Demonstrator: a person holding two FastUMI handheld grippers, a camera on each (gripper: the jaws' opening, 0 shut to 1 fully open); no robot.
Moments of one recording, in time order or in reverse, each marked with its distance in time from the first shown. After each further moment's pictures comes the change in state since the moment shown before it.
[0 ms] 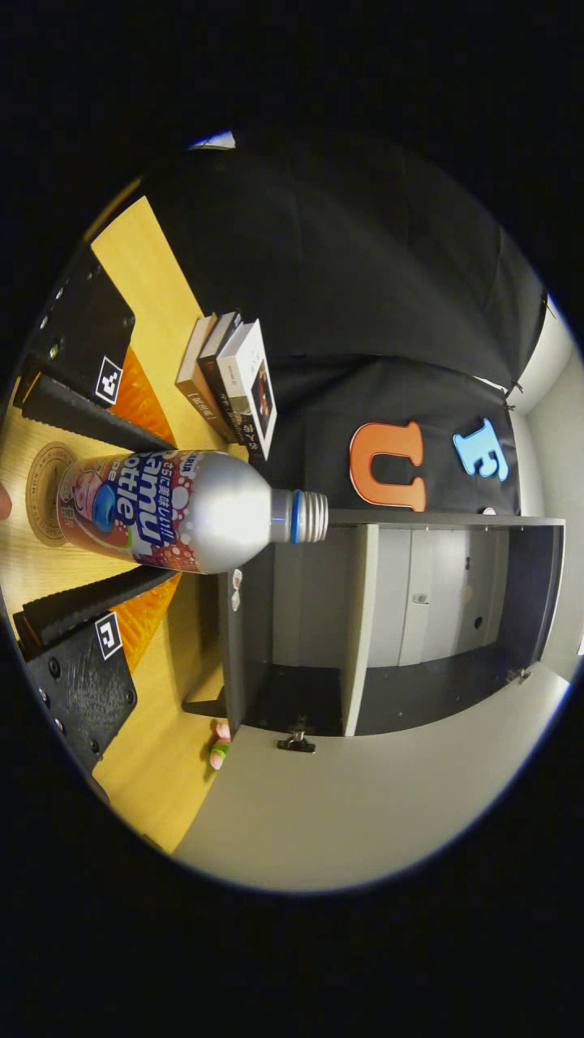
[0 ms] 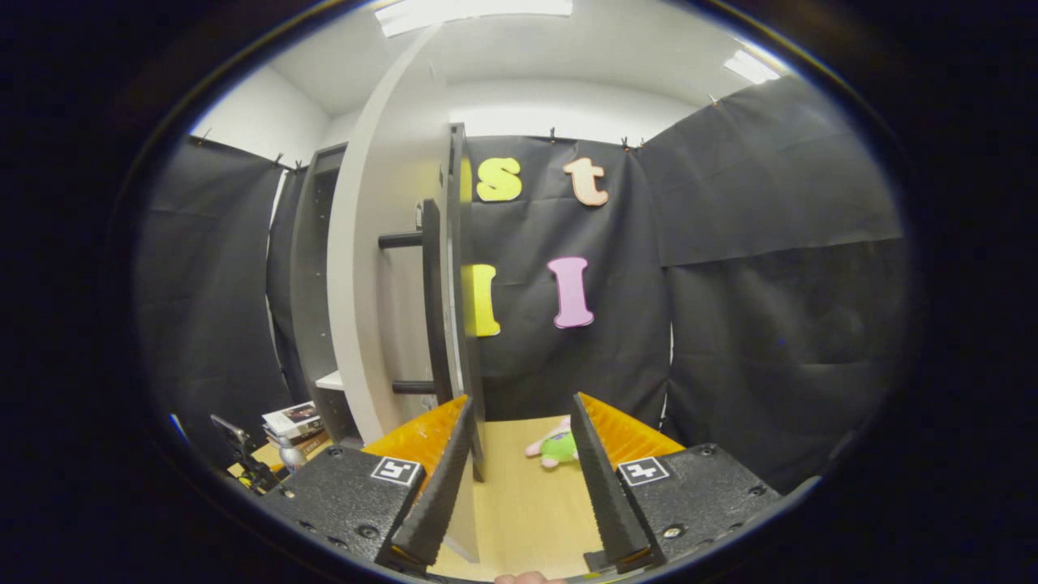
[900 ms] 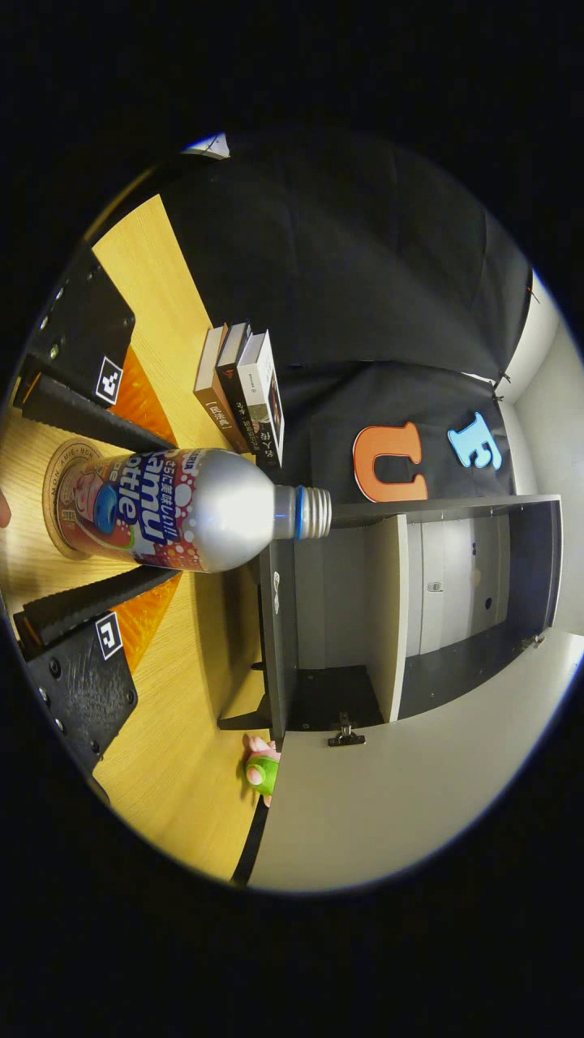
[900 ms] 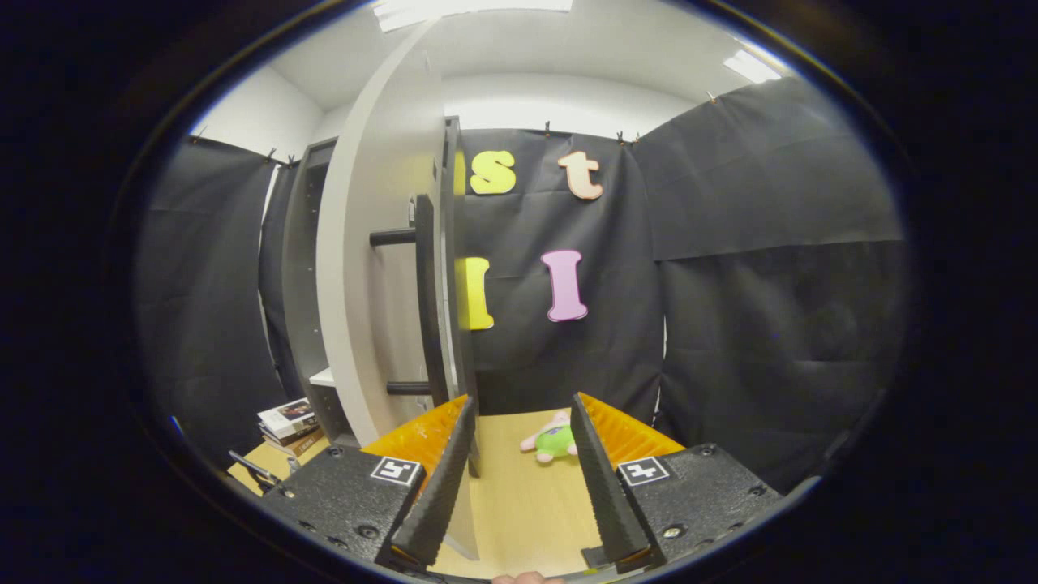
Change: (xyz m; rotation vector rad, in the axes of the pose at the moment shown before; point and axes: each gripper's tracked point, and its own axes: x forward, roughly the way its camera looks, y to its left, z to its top) left arm -0.010 -0.004 -0.039 0.065 -0.043 0.058; right arm -0.001 -0.001 -0.009 0.008 0.019 -0.027
